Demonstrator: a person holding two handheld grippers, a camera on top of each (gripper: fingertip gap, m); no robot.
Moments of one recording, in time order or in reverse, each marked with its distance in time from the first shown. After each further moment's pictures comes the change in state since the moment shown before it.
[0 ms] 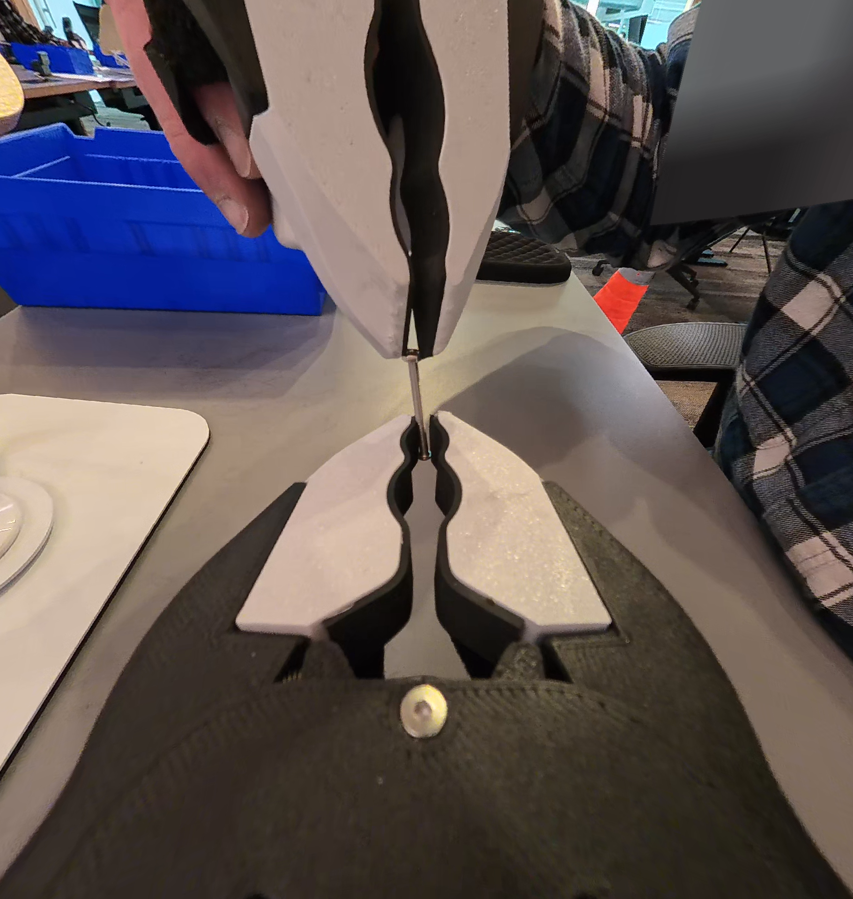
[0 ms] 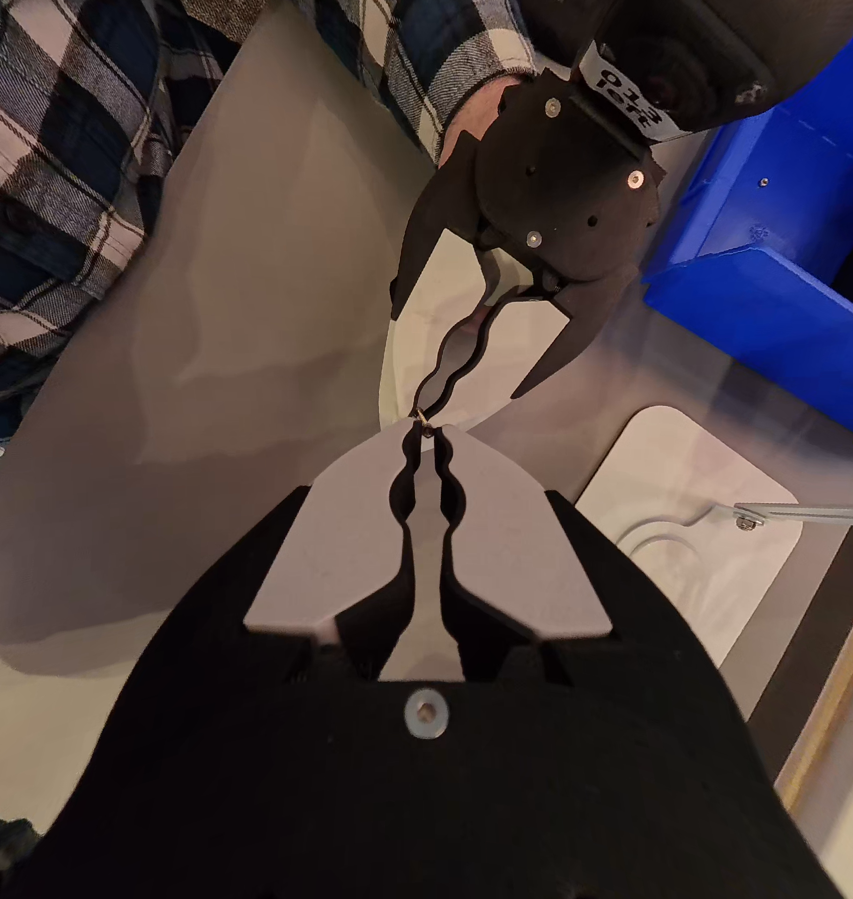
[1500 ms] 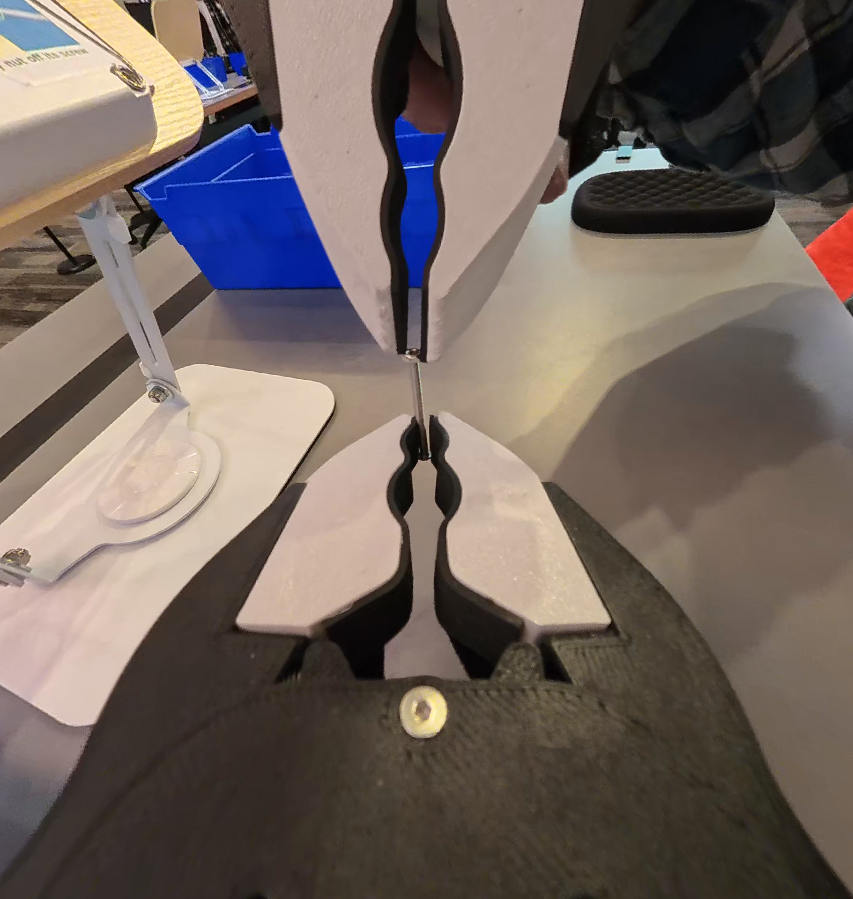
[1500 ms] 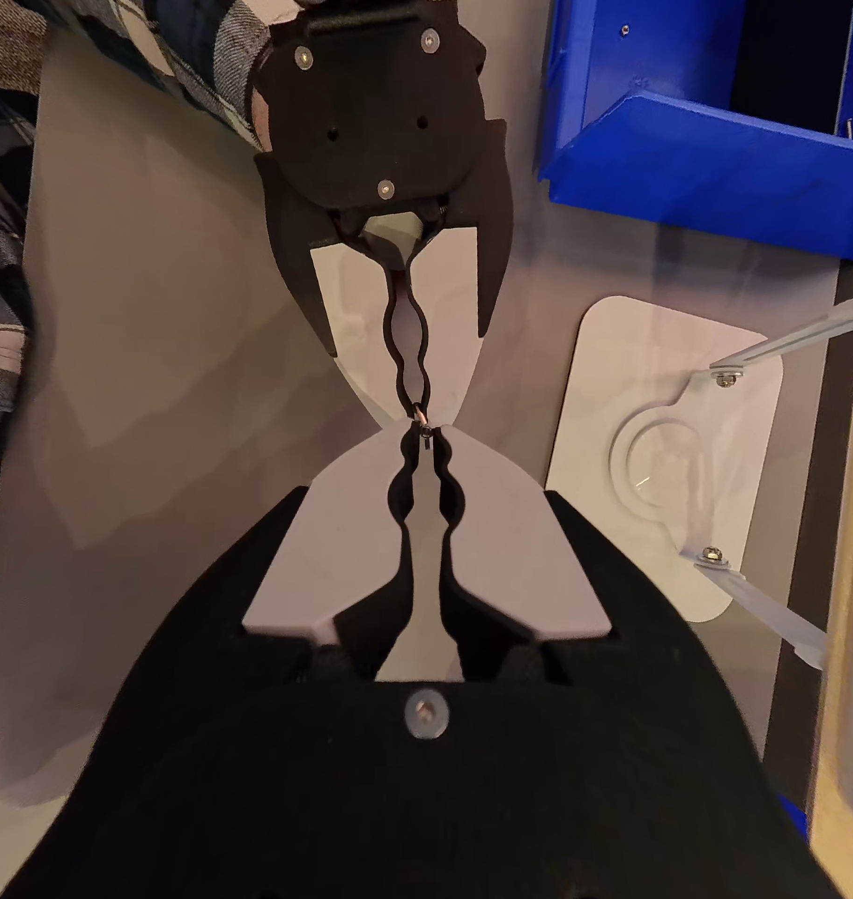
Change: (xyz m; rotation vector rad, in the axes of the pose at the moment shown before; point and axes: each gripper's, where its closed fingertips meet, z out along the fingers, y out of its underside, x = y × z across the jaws) left arm -0.035 0.004 -0.001 -0.087 -0.333 0.113; right arm 0.022 0.017 -0.001 -0.046 0.215 0.312
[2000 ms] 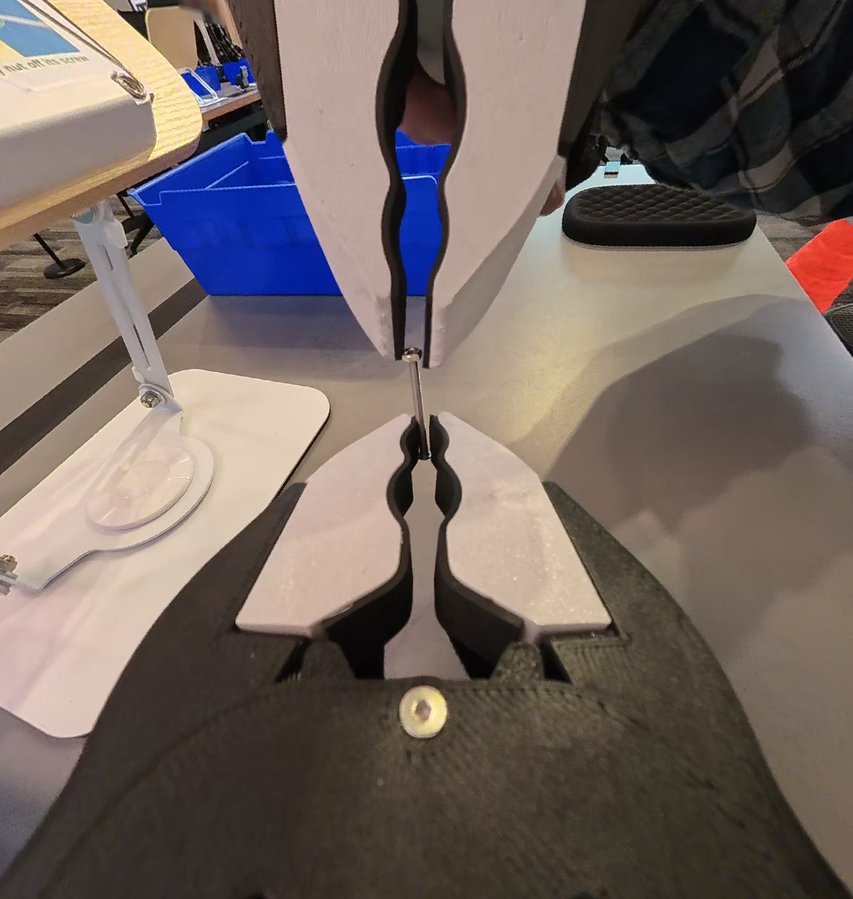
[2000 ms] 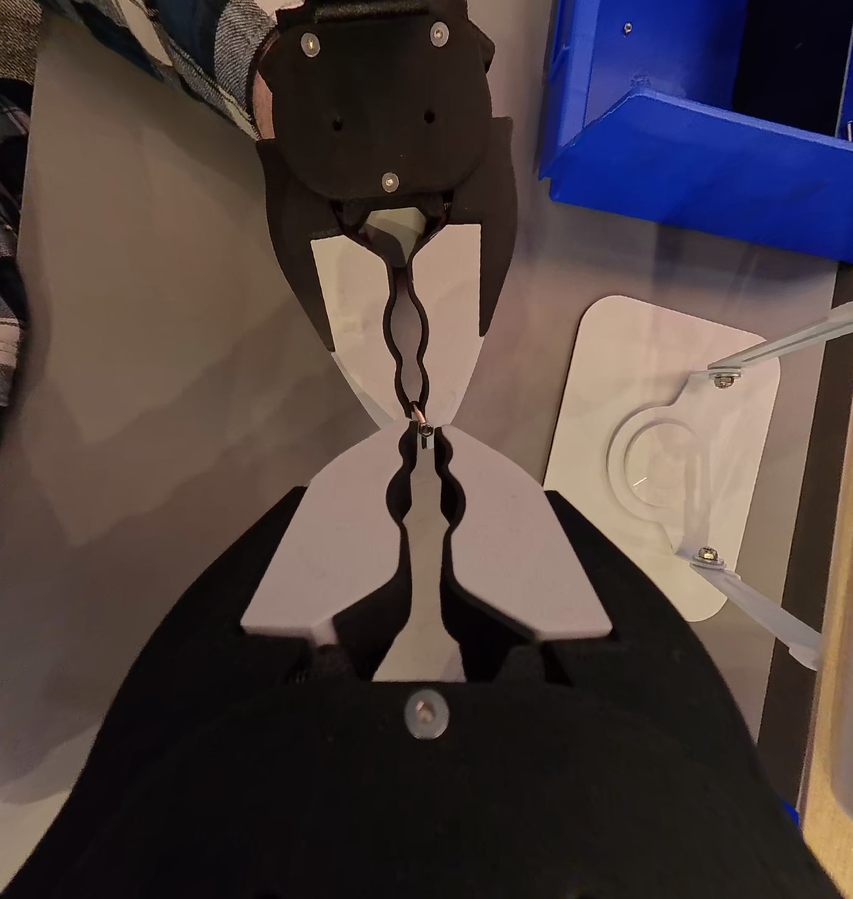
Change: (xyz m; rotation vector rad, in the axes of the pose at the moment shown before) left arm 0.001 -0.002 -0.001 0.019 0.018 -0.014; right arm 0.000 0.000 0.001 -0.006 0.000 -0.011
